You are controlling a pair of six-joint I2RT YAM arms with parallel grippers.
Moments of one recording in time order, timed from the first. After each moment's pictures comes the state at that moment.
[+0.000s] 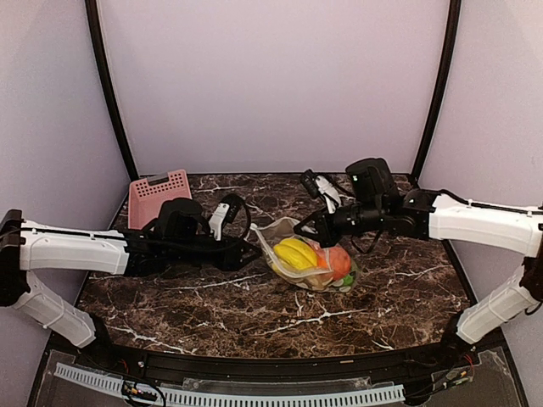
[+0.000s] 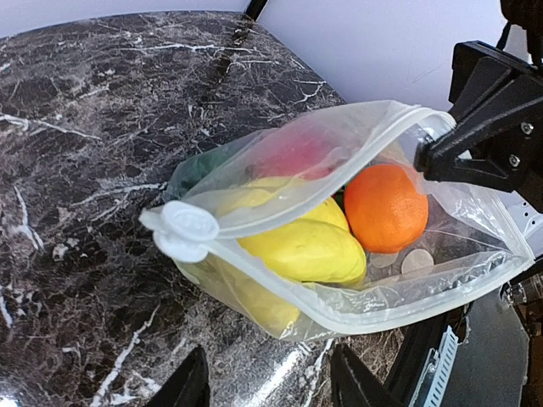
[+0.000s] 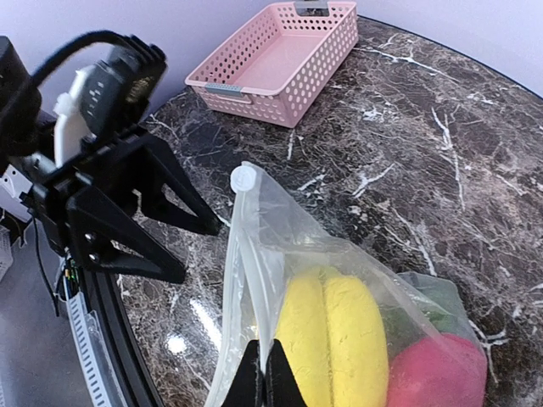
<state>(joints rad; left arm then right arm) -0.89 1.35 0.77 0.12 0.18 -0.45 0.86 1.39 1.06 -0.24 -0.31 0.20</state>
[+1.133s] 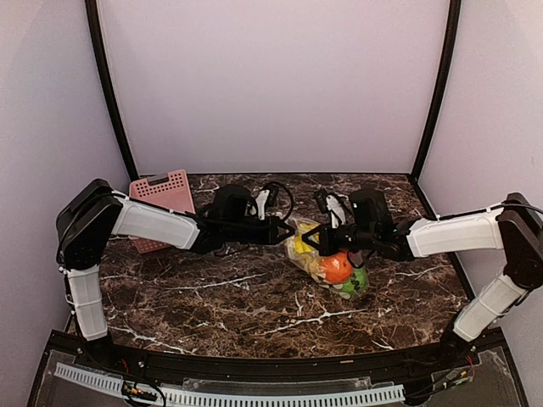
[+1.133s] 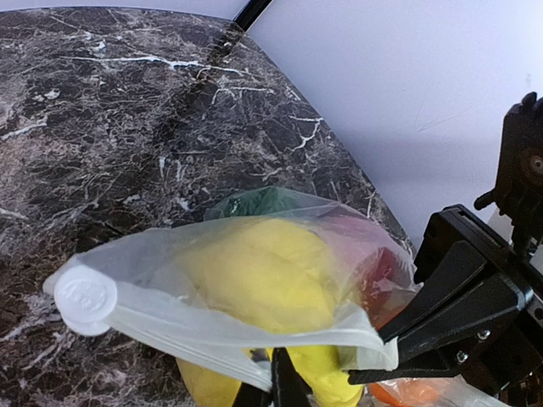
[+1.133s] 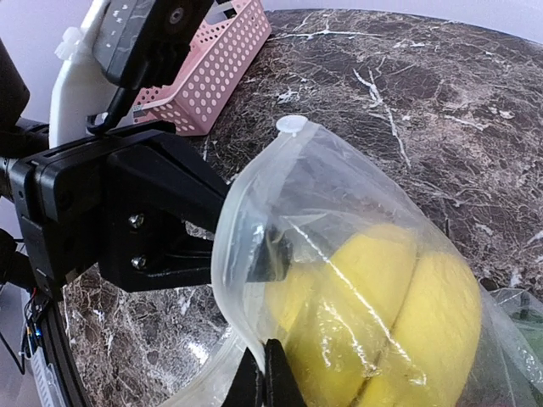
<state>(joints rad) -0.81 1.94 1.14 0.41 0.34 -0.59 0.75 1.53 0.80 0.21 -0.26 0.35</state>
